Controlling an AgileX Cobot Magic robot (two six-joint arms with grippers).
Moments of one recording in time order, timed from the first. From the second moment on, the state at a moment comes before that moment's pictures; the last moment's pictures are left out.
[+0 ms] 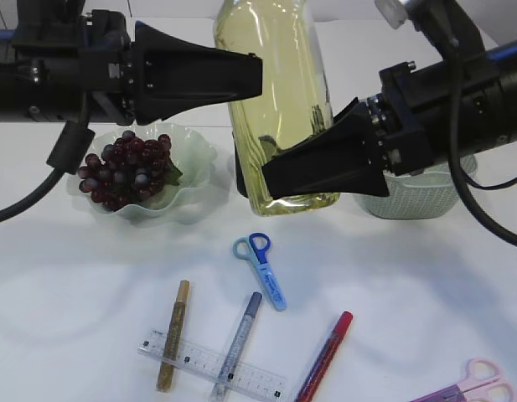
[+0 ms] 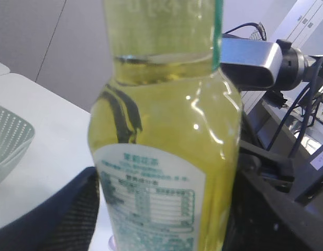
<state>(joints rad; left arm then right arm) -0.33 1.61 -1.00 -1.76 1.16 1.60 0.25 1.49 -1.01 1.32 1.16 -1.46</state>
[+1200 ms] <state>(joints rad) -0.39 1.63 -1.04 -1.76 1.15 1.57 0.25 1.49 -1.01 1.31 1.17 -1.46</state>
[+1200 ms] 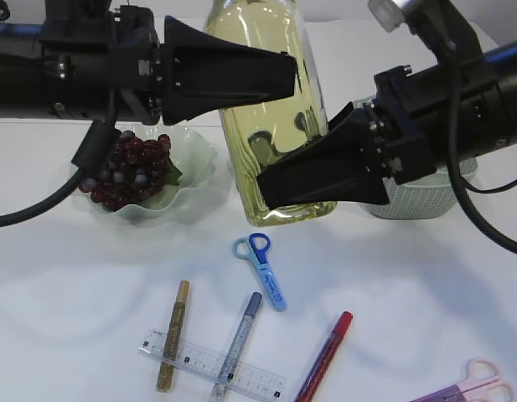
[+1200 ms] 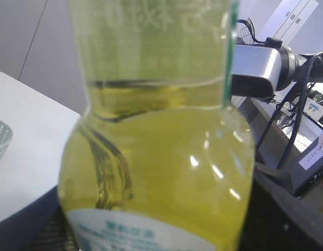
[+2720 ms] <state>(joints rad) -0.41 1.65 -1.09 -1.76 1.13 1.59 0.25 1.48 -1.01 1.32 1.16 -1.47</state>
